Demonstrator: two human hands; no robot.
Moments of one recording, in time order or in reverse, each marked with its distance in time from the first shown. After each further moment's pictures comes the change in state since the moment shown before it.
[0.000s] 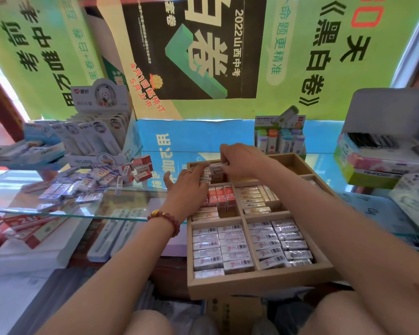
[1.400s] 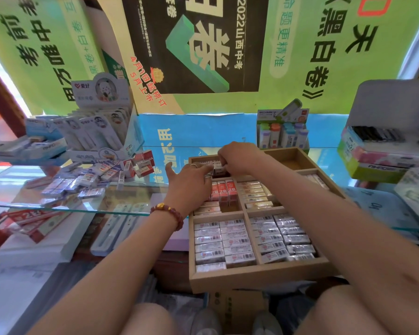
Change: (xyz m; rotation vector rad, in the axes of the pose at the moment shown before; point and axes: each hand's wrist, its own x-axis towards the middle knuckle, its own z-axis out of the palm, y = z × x) left_hand -0.003 0.006 -0.004 0.273 0.010 0.069; right_hand 0.005 -0.013 0.003 -0.212 -0.097 0.029
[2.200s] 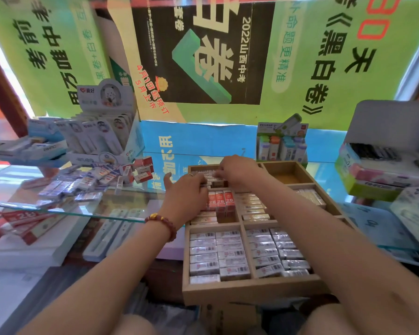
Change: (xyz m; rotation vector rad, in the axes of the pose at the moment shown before) left_hand 0.001 -0.004 0.005 -0.092 0.081 -0.021; right_hand 0.009 -0.002 0.006 0.203 -0.085 0.160
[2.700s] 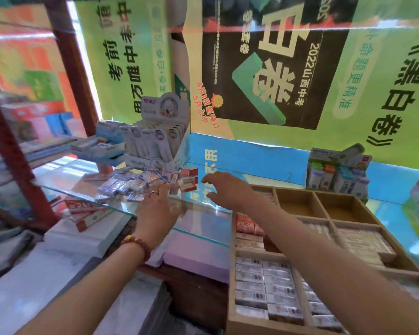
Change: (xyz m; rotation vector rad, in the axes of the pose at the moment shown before) left_hand -0.040 -0.134 -0.020 -0.033 0.279 -0.328; right_hand 0.017 -0.100 0.010 0.147 0.088 -0.441
